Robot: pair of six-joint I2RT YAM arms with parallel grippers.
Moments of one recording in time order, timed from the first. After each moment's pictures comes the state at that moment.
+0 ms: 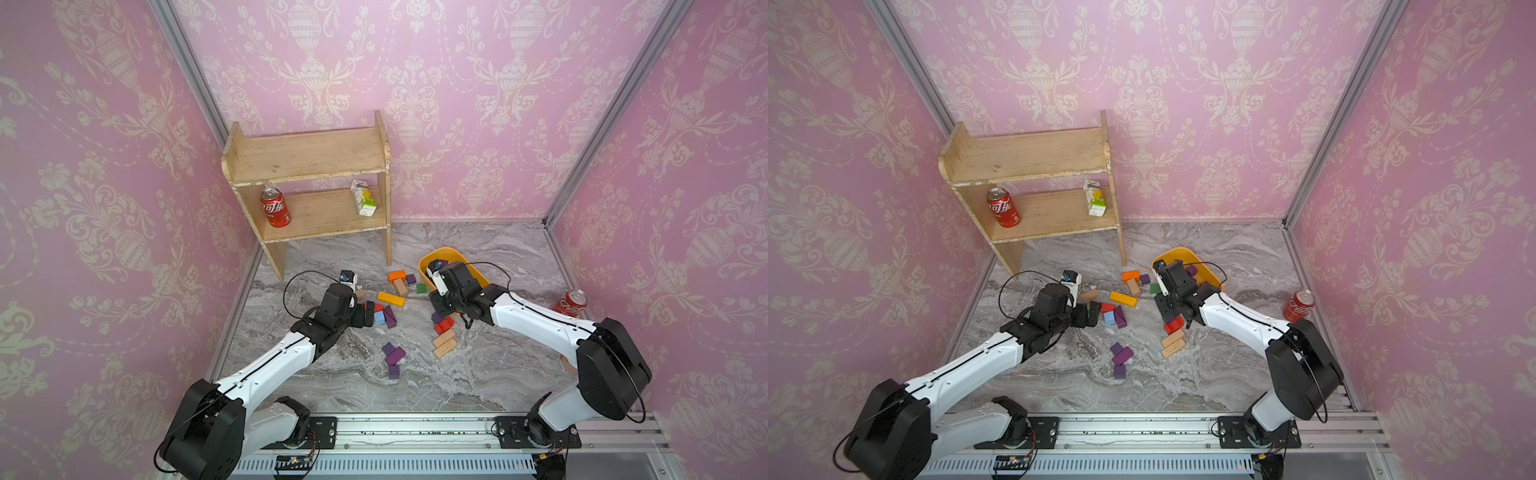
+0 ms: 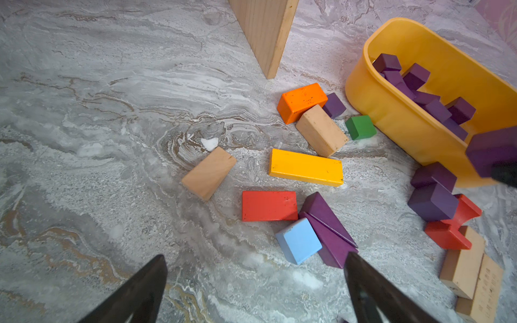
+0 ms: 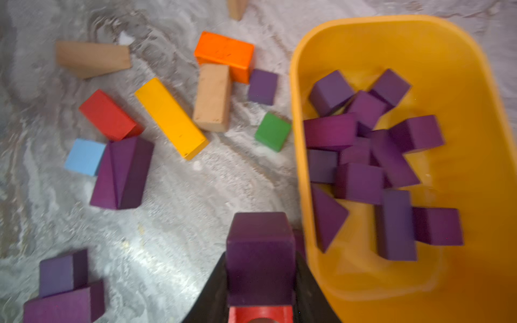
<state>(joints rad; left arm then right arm) -0.47 1.17 0.62 -0.14 -0.09 -0.30 0.58 1.55 1.05 -0.38 0.12 0.10</state>
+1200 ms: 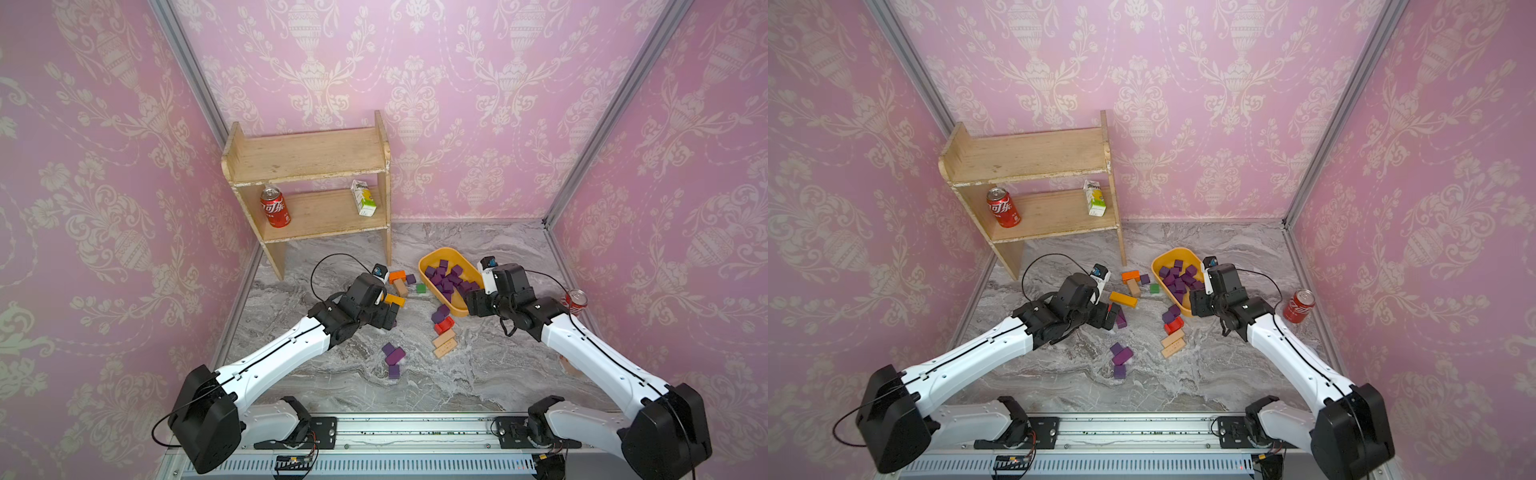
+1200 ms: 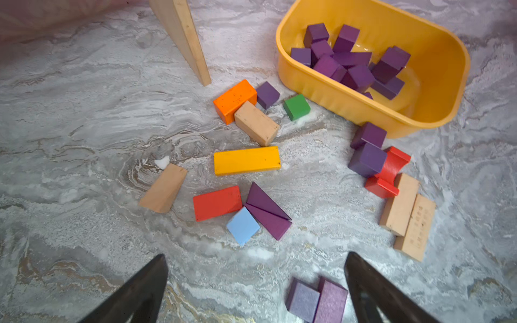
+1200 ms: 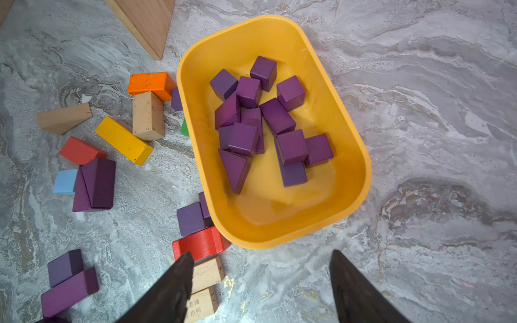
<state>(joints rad) -0.71 1.25 0.91 -0.48 -0.18 -0.23 0.37 1.13 0.80 -0.45 0.03 0.19</state>
